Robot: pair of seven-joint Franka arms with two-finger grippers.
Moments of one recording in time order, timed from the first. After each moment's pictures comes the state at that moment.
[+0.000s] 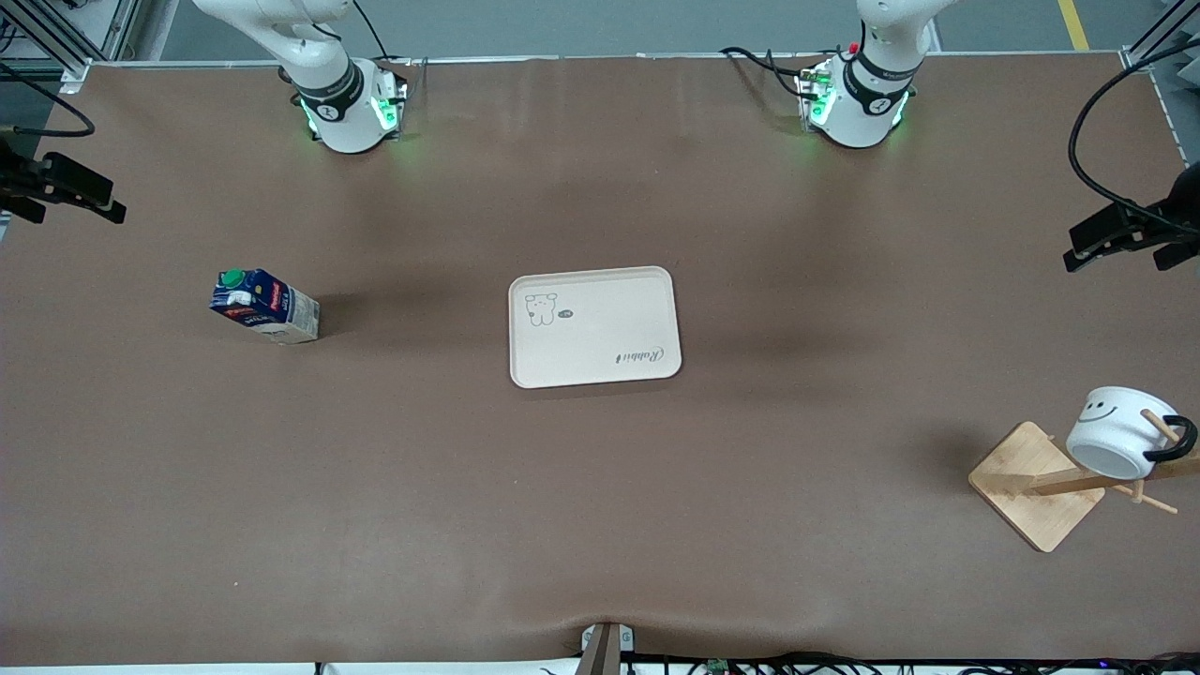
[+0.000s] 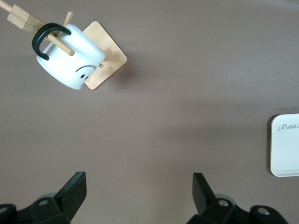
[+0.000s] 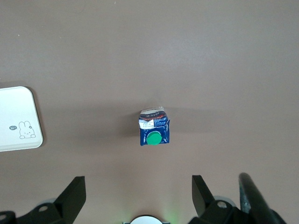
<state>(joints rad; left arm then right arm) 0.46 0.05 -0.49 -1.46 0.04 1.53 -0.01 -0.05 -0.08 -0.05 -1.62 0.02 1.46 -0.07</state>
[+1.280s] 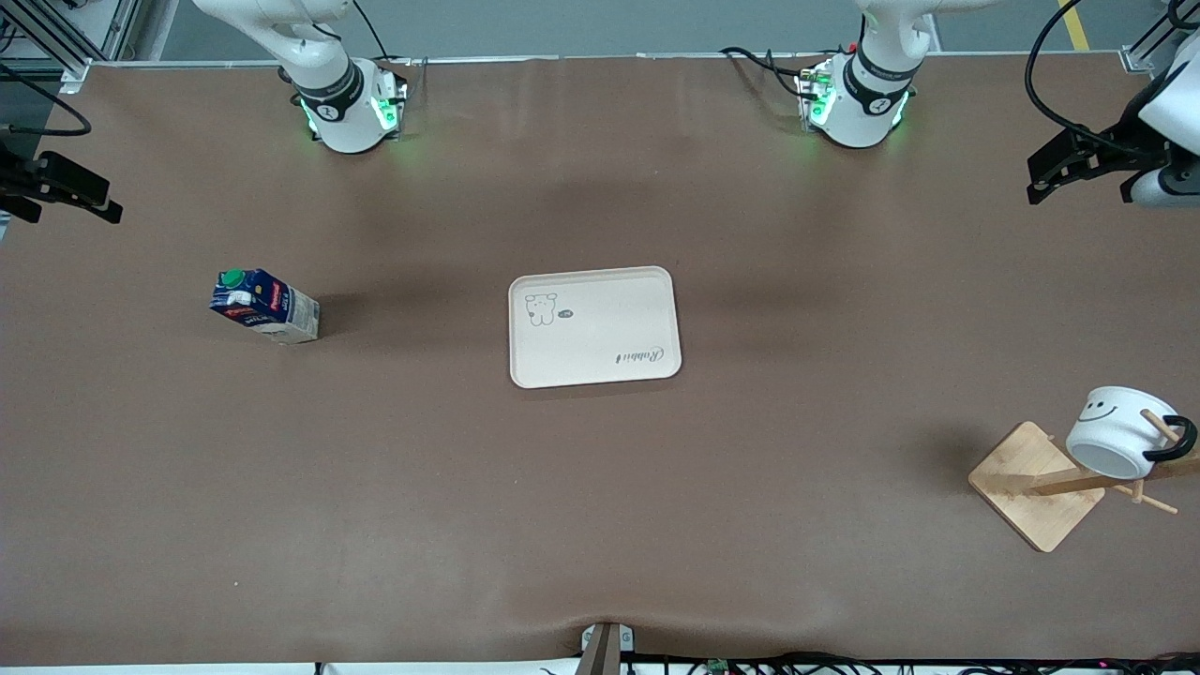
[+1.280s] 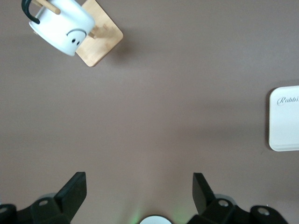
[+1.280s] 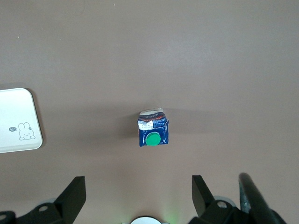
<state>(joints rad) 0.04 -0.11 -0.12 -1.59 0.05 1.48 -0.04 -0.05 -0.08 -0.05 -1.61 0.02 1.46 -0.07</state>
